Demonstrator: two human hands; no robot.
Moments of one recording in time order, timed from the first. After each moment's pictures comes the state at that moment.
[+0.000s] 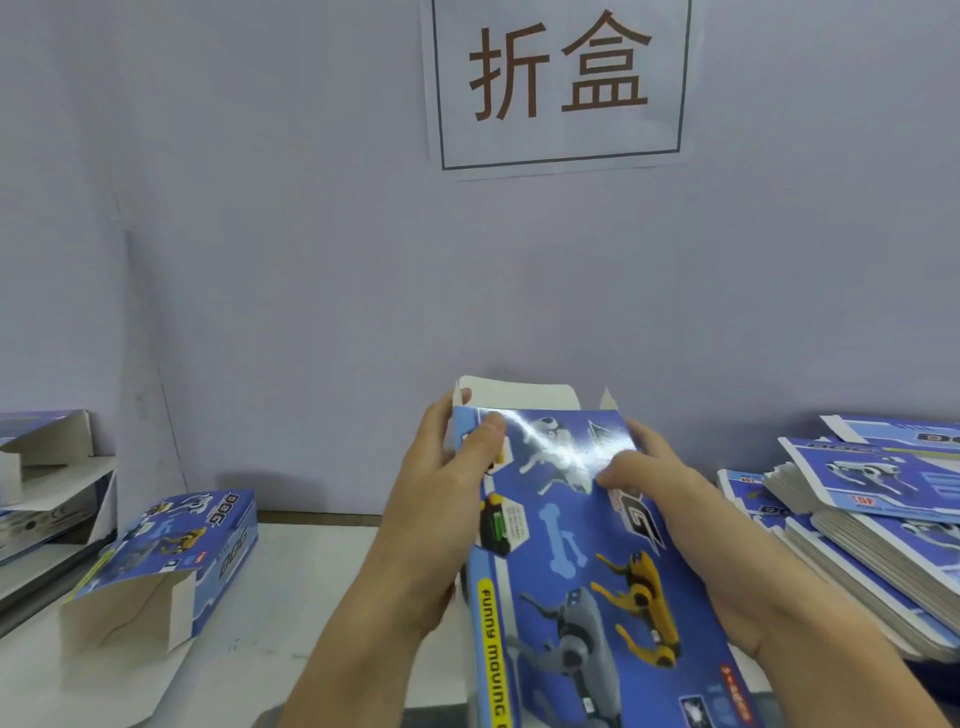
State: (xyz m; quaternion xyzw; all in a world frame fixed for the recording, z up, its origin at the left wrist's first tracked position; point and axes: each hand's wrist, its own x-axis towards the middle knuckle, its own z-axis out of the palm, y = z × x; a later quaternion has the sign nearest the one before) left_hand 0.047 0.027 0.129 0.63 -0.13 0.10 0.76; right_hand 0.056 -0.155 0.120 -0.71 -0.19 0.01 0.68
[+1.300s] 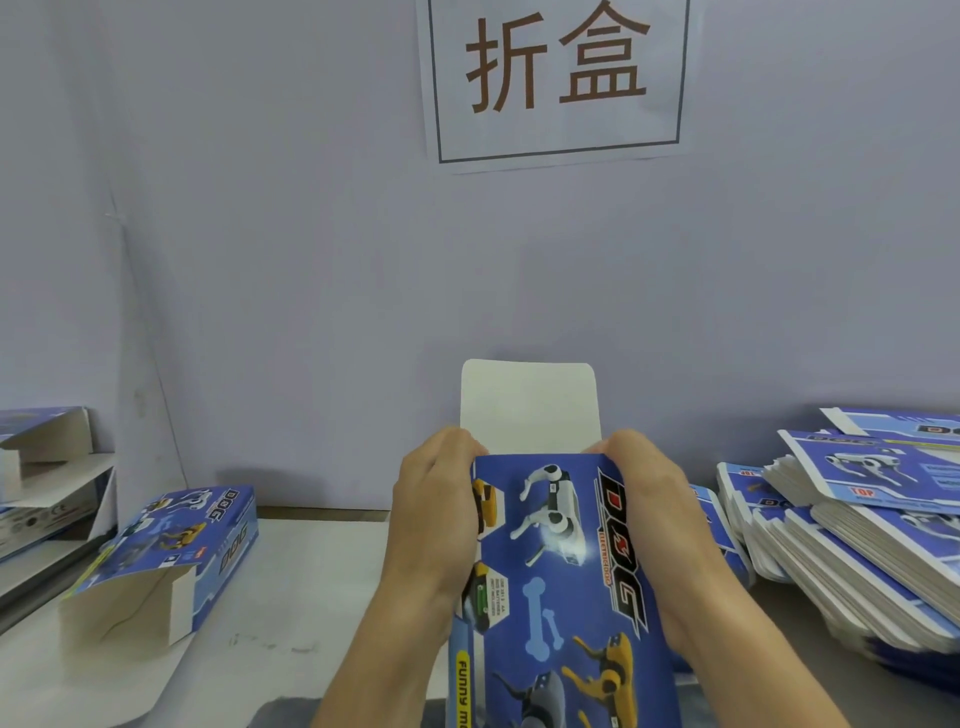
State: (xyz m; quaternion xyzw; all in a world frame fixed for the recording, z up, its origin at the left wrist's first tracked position) left_hand 0.054 0.020 0.115 0.68 -0.03 0.18 0.71; right_hand 0.061 -0.133 0.111 -0.69 -0.05 -0.09 0.72
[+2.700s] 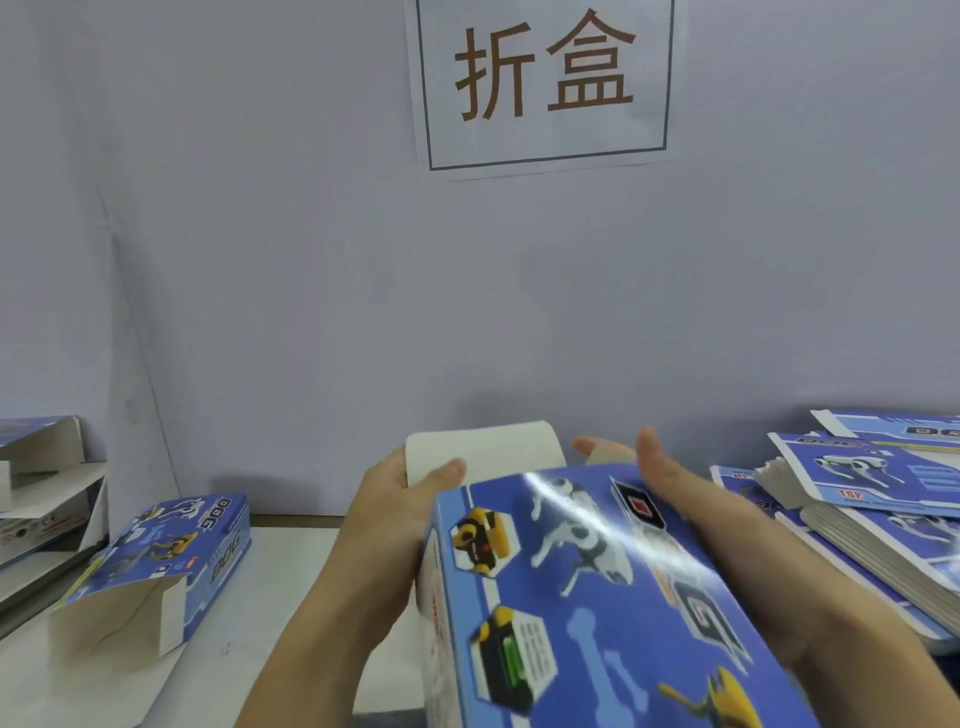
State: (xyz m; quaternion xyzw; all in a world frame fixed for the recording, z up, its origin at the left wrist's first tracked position) left_hand 0.066 0.051 0.107 0.69 -0.09 0.10 0.71; right_hand 0.043 -0.153 0.137 -0.72 -0.22 0.06 0.66
